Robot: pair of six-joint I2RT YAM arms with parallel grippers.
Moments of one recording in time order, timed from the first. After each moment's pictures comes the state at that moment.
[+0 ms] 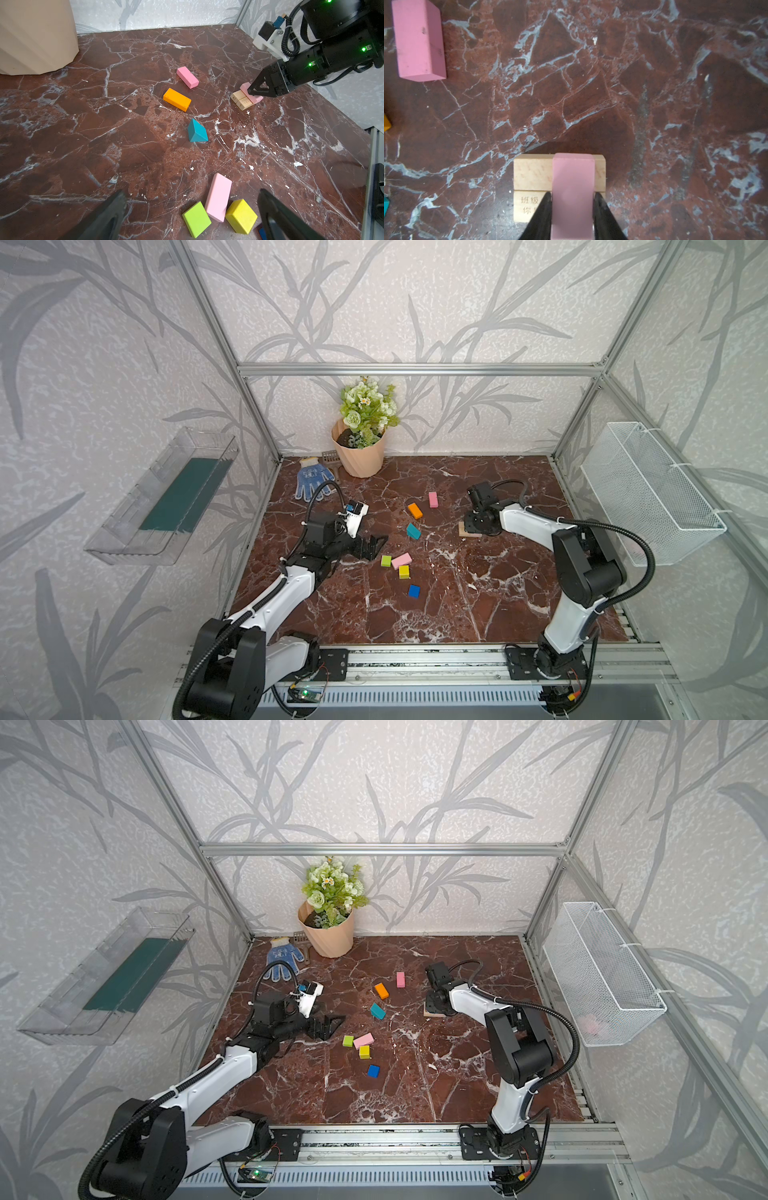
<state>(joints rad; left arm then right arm) -0.21 1.16 0.53 0.09 0.53 0.00 0.37 1.82 1.14 -0.46 0.16 0.42</state>
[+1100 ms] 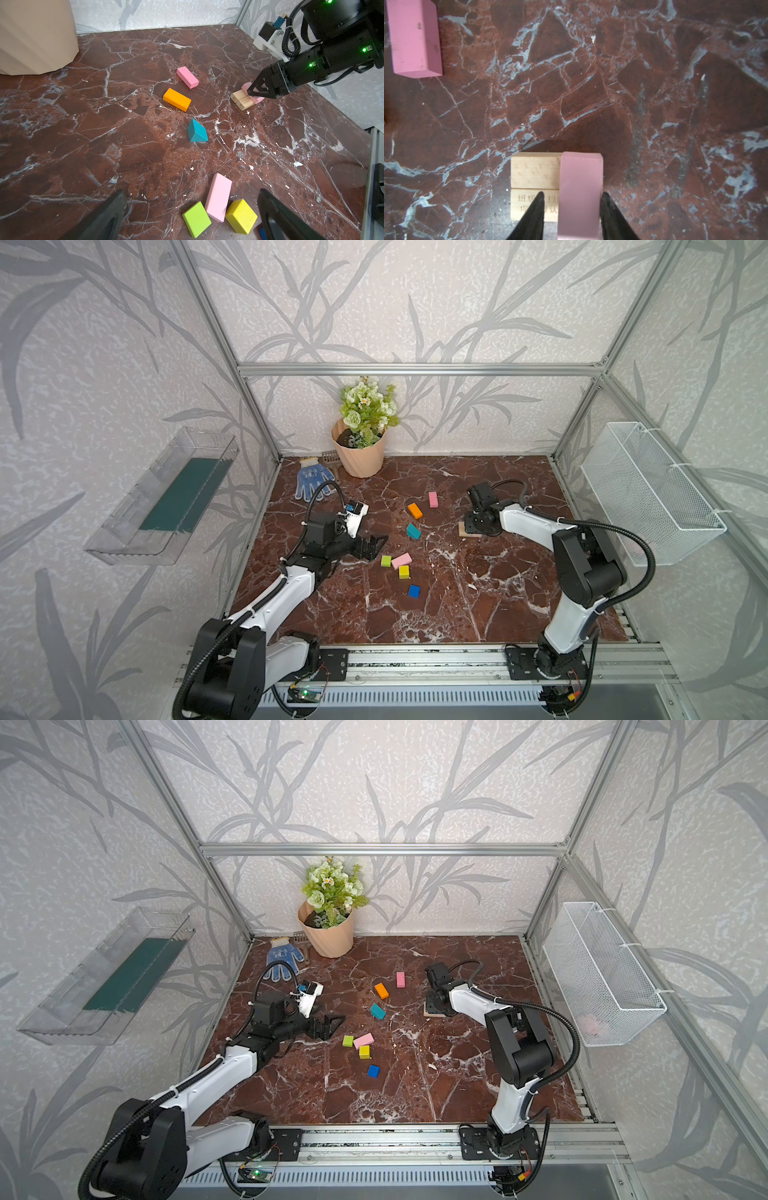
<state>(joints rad) -0.21 1.16 0.53 0.09 0.53 0.00 0.38 1.81 1.14 -0.46 0.17 0.41</state>
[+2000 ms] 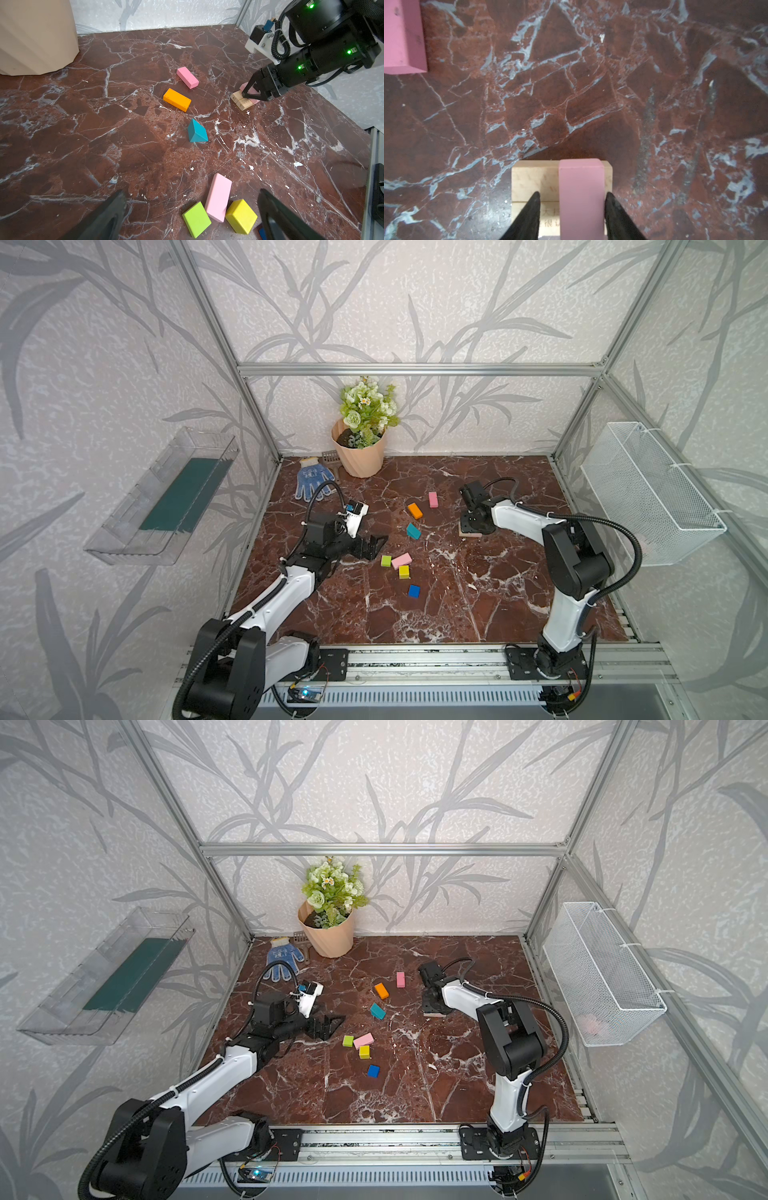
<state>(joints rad) -0.21 1.15 0.53 0.09 0.53 0.00 0.41 1.89 1.23 -0.53 0.23 0.42</state>
